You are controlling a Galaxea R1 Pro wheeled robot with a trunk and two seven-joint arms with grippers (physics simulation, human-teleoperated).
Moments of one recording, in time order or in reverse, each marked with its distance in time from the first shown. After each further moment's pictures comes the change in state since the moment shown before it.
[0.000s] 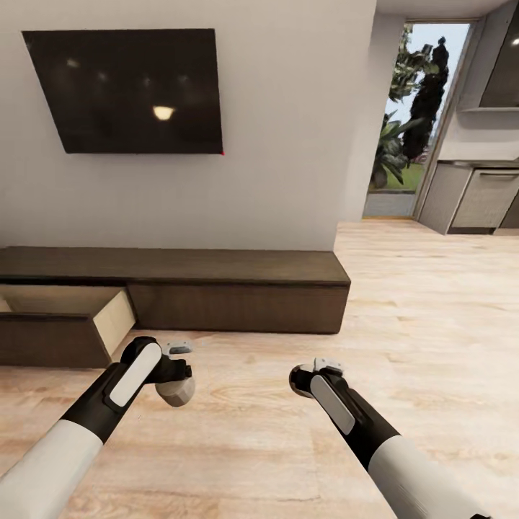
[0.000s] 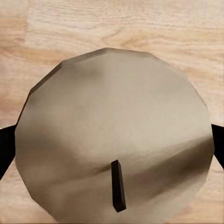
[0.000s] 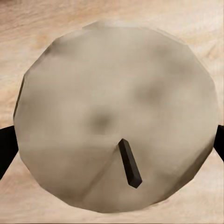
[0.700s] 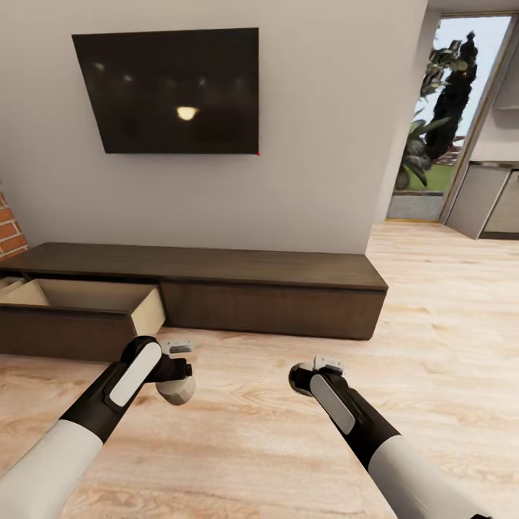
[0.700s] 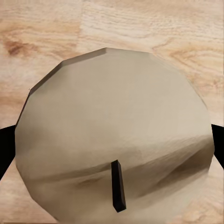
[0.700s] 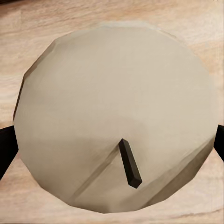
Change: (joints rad) left arm 0.000 0.000 0.000 -0.010 -0.004 0.000 -0.003; right arm 0.000 0.000 0.001 -0.009 0.002 -0.004 0.000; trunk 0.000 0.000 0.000
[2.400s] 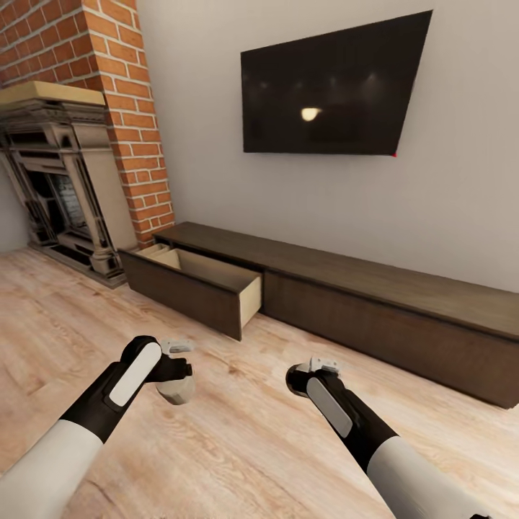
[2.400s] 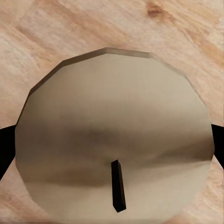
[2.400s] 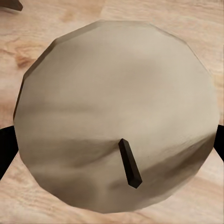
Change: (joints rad) left arm 0.000 0.000 0.001 -0.001 0.001 0.000 0.000; right arm 0.000 0.000 0.049 -0.003 -0.002 0.001 0.000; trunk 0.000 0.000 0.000
